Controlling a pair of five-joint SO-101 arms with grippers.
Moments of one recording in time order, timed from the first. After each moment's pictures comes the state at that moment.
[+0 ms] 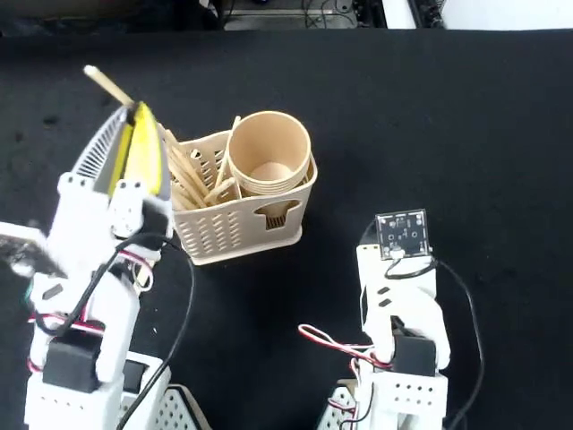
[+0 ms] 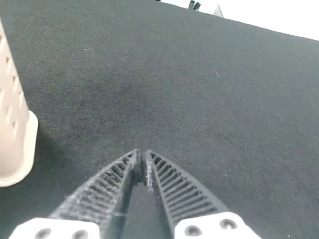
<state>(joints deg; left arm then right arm) 5.8 -81.7 55.6 20.2 10.9 6.3 -103.4 96.7 43.8 16.0</state>
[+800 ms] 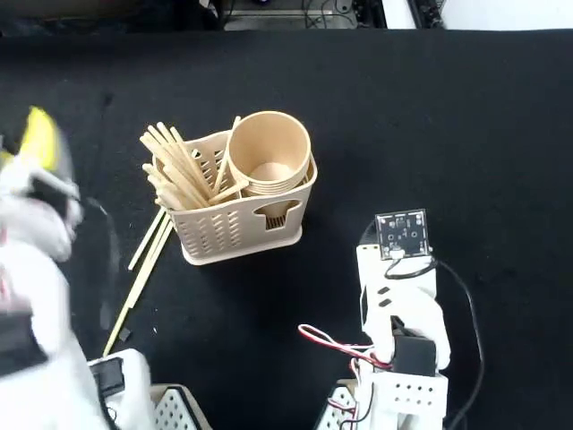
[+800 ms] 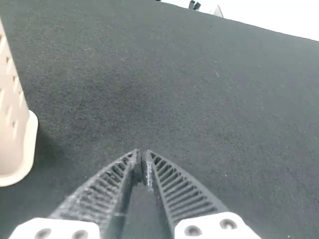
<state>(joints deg) -24.7 -63.3 27.7 55.3 19.6 6.2 -103.4 96.7 43.8 16.1</state>
